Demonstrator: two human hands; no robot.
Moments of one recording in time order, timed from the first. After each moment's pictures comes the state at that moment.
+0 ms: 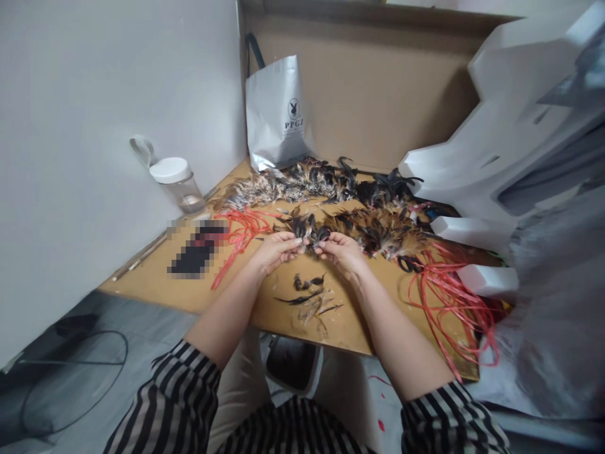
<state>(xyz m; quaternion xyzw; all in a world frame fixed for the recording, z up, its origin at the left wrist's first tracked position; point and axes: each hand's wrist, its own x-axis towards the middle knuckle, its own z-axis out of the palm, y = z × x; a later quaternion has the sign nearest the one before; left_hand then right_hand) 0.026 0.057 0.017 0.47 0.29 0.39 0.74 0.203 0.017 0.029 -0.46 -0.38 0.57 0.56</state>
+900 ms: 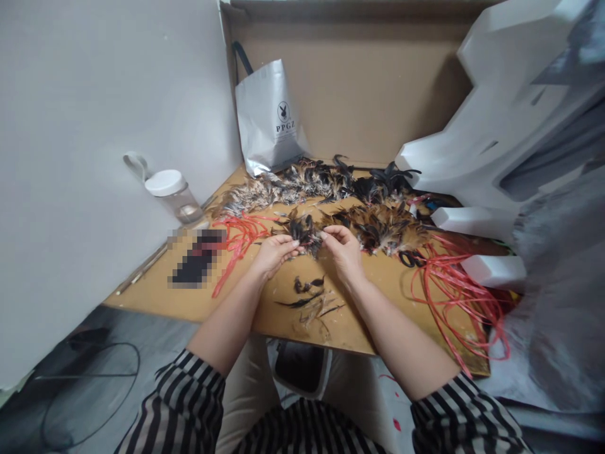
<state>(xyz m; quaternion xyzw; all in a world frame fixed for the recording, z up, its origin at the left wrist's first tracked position) 0.034 0.060 0.010 0.46 0.33 0.43 0.70 0.192 0.011 0.033 -0.50 -0.43 0.37 0.66</state>
